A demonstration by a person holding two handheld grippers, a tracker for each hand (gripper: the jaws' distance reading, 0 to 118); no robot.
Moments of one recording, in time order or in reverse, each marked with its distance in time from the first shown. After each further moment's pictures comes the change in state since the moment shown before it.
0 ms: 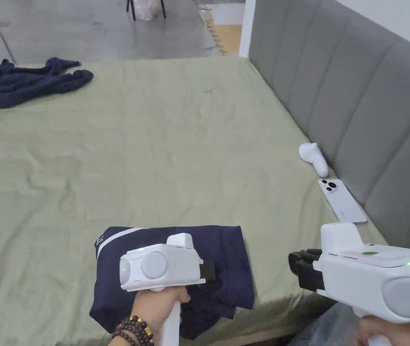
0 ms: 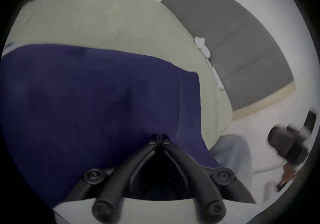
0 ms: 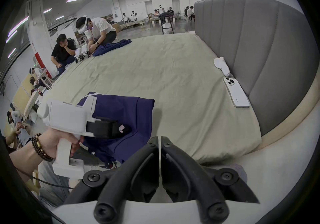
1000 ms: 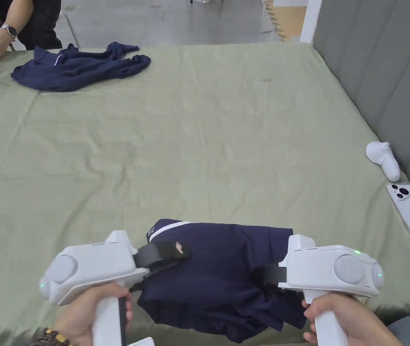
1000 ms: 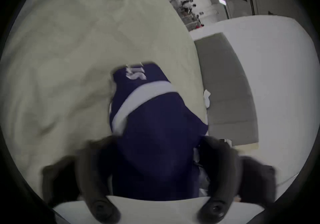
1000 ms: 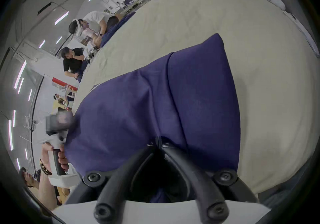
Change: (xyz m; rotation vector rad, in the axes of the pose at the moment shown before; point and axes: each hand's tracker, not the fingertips) left arm -0.137 0.015 0.110 0.132 -0.138 0.360; right arm -0.045 0.003 -0.182 -0.277 0.352 -0.284
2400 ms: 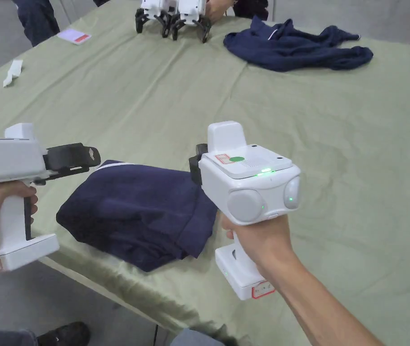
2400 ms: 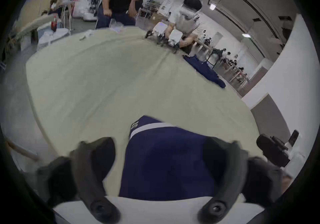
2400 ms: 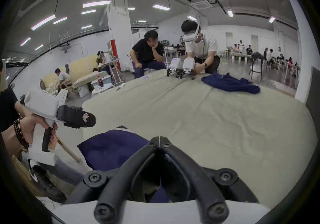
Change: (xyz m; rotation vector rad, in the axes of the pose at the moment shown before) left arm -0.194 0.163 0.438 0.641 0.574 -0.107; right arm -0.503 0.027 -0.187 0.383 0.191 0.840
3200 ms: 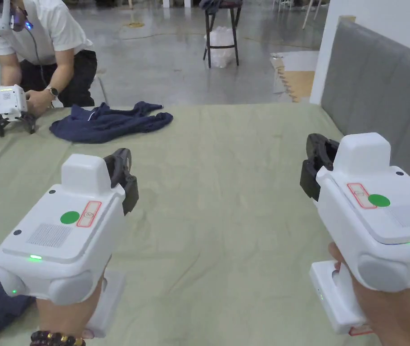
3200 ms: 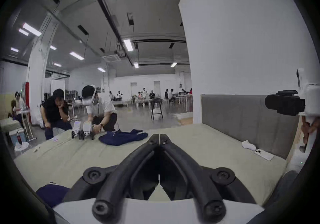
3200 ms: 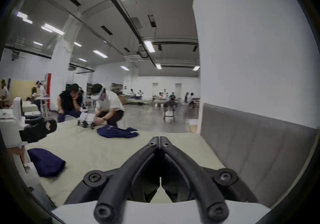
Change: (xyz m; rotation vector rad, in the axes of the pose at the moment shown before) left arm 0.454 -0.216 0.102 0.667 -0.317 -0.612; right arm 0.217 -0.081 0.453 0.454 -0.759 -0.023
